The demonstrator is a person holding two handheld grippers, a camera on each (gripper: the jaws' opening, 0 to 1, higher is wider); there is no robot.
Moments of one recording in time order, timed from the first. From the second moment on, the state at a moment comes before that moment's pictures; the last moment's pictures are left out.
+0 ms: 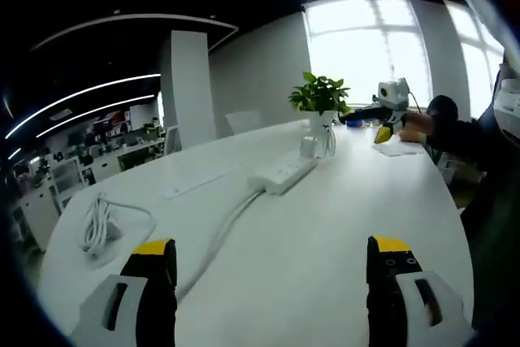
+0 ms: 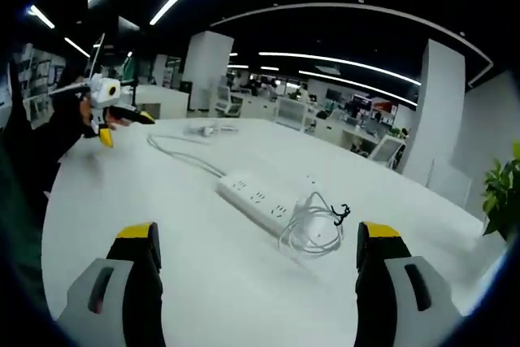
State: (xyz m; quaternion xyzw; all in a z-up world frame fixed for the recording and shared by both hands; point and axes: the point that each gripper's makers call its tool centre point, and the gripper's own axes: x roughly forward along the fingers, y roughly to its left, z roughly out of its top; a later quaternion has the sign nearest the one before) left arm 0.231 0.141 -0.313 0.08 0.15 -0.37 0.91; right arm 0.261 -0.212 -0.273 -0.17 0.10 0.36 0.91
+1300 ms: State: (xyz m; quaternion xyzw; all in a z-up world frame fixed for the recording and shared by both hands) left arm 0.253 0.108 -0.303 0.10 0.15 -0.40 0.90; right arm 0.201 -0.242 -0.267 -0.09 0.13 0.28 0.95
